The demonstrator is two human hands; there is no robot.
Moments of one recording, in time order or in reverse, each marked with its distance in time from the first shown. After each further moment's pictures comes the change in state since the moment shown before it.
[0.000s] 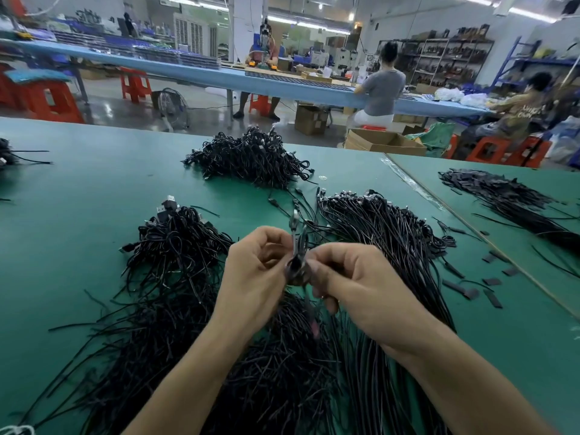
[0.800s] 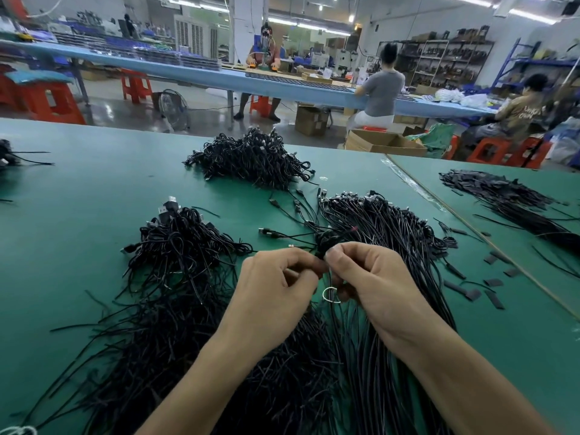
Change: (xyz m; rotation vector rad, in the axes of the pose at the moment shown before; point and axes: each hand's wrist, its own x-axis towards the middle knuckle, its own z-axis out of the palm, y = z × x) left_hand -0.010 0.001 0.008 0.333 -0.079 0.007; right_hand 0.005 0.016 -0.007 0.164 0.235 0.054
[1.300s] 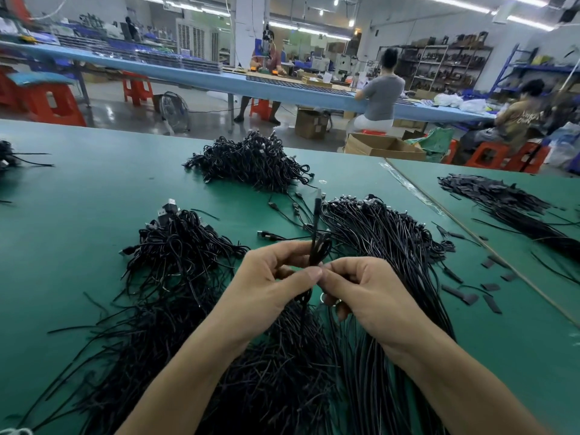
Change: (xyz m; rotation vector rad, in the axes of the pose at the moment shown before) left_hand 0.006 -0.004 -0.010 -0.378 -0.160 -0.077; right_hand -0.006 -0.005 0.000 -0.170 -0.065 0.079
